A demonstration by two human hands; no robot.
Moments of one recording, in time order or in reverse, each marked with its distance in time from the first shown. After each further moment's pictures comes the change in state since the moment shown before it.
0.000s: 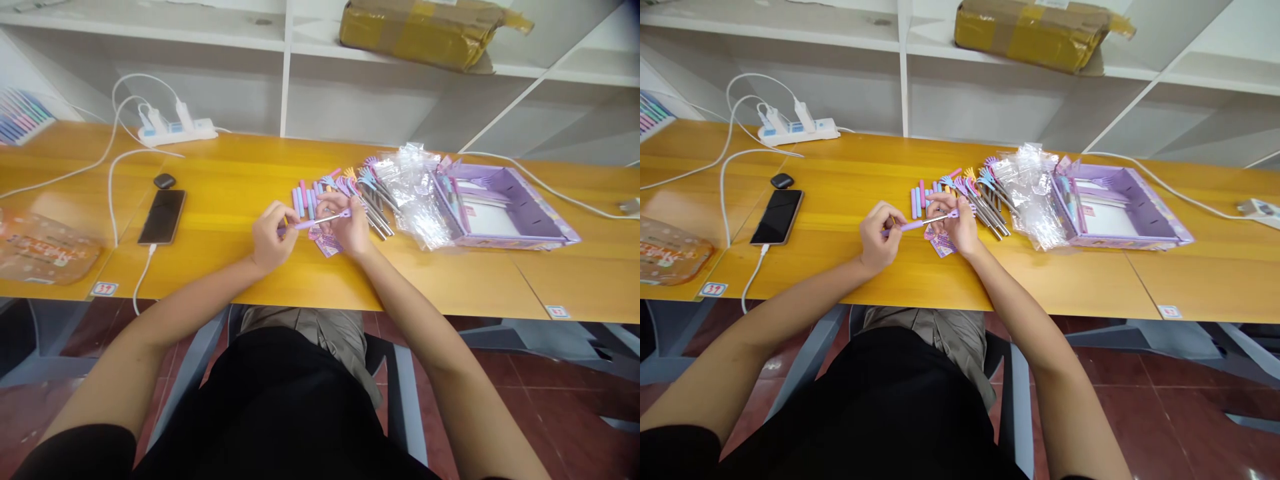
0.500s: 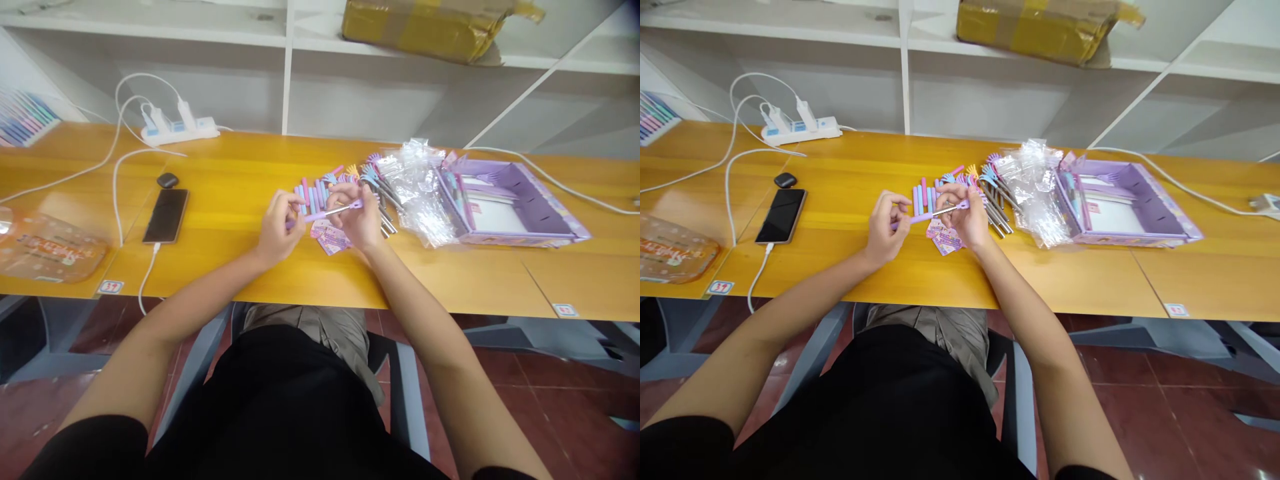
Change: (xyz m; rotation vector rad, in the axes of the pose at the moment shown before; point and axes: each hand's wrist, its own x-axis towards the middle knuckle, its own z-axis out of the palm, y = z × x) left_hand 0.007 -0.011 0.007 -0.011 -0.112 -0.001; right_hand 0.008 -0.004 -0.016 -0.077 0.058 0.018
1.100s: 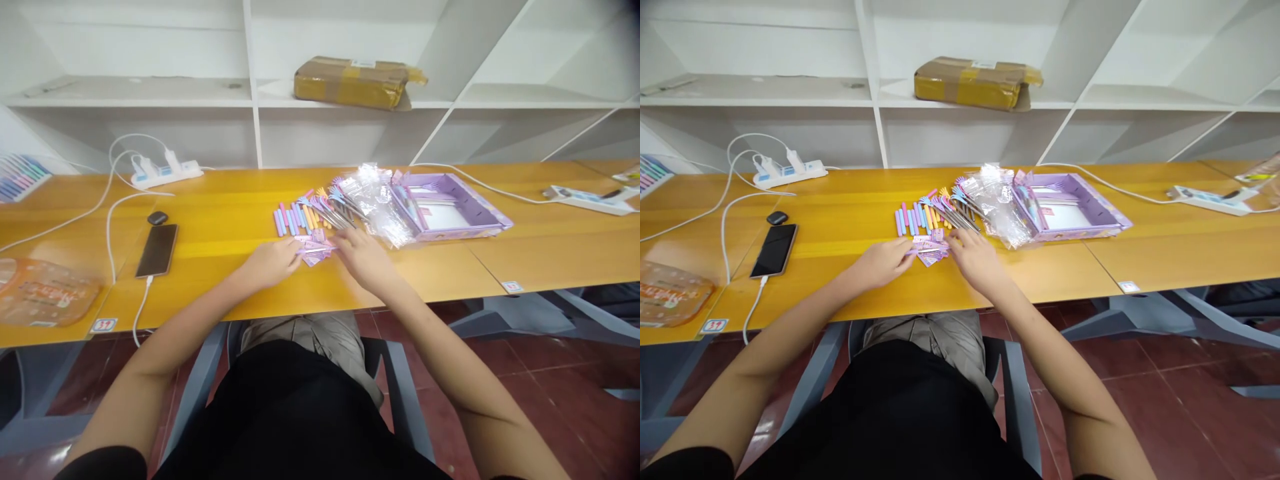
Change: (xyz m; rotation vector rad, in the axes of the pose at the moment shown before) left_hand 0.009 0.038 -0.023 0.514 -0.673 0.186; right_hand -0.101 -0.062 -0.041 -1.514 -0.120 -0.291
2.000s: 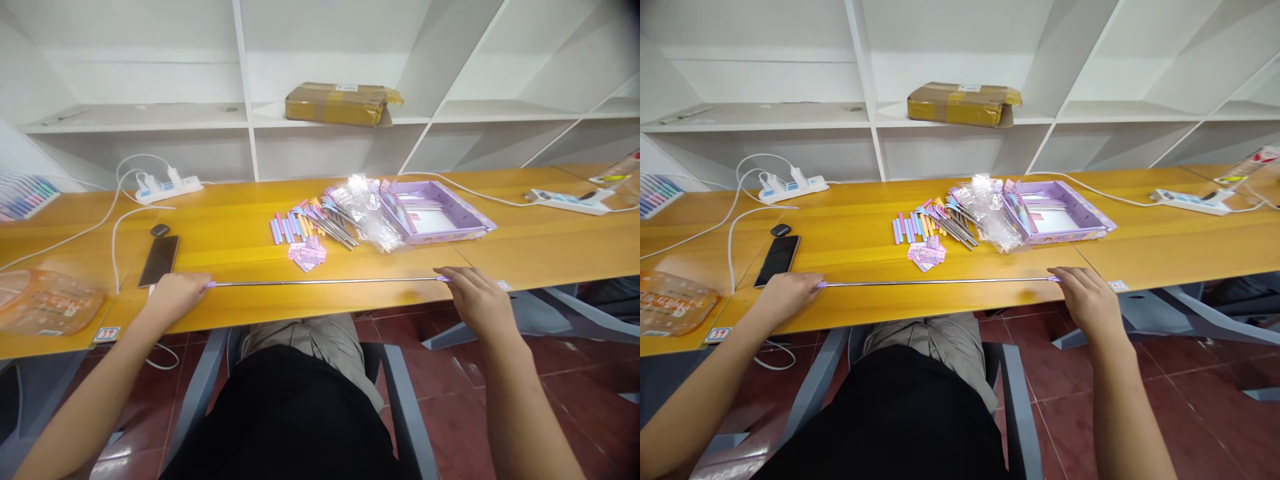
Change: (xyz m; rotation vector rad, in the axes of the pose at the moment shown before) left_hand -0.152 -0.102 -0.058 0.422 -0.238 -0.324; right_hand -0.197 0.116 -0.065 -0.315 0.216 0.206
